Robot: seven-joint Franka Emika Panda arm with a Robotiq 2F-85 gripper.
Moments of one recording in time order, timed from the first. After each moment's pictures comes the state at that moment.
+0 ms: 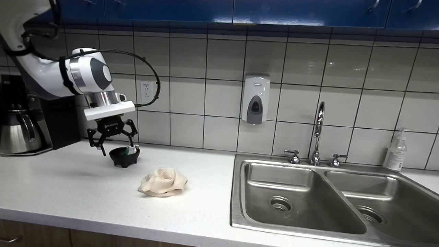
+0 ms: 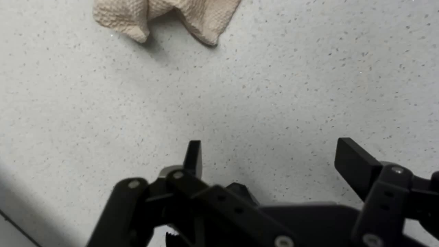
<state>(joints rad) 0.14 0.02 0.11 -2.39 -0.33 2.46 -0.37</state>
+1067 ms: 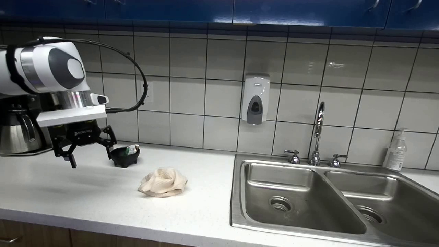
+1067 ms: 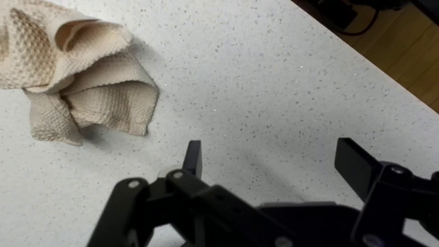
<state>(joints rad) 0.18 -0.28 0.12 -2.71 -0.20 2.46 -0.25</state>
